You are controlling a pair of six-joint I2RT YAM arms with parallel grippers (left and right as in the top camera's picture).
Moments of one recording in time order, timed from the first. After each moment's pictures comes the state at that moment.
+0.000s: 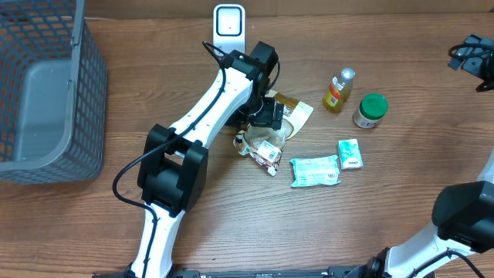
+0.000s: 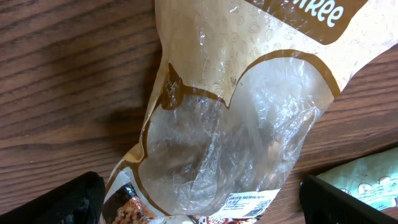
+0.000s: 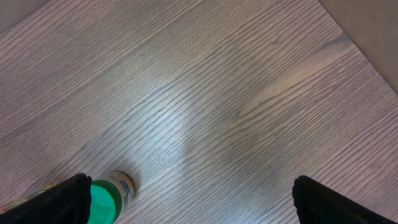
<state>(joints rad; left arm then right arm) -0.52 2.26 1.97 -1.22 0.16 -0.37 -0.40 1.88 2.08 -1.29 0.14 0.21</state>
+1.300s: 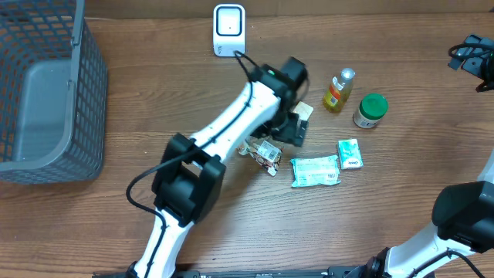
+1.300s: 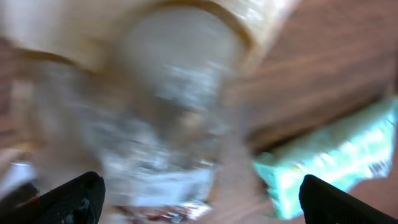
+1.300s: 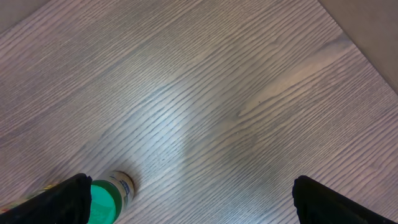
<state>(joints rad) -0.67 2.25 1.96 -1.21 0.16 -0.37 -0.40 1.88 2.08 -1.29 0.14 0.21</state>
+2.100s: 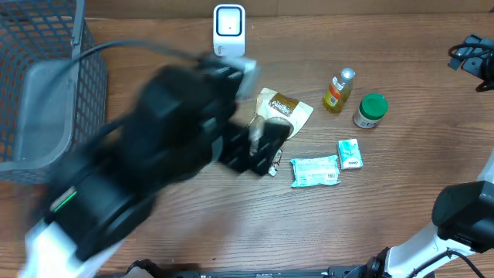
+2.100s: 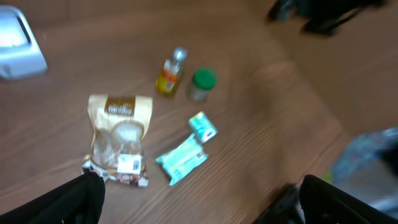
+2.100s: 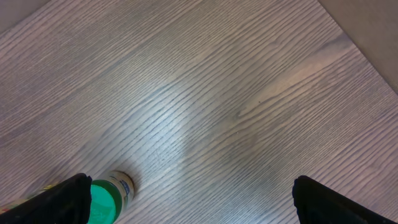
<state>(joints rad) -0.70 1.31 1.95 -1.21 0.16 -0.37 -0.40 1.88 2.08 -1.29 0.14 0.21</state>
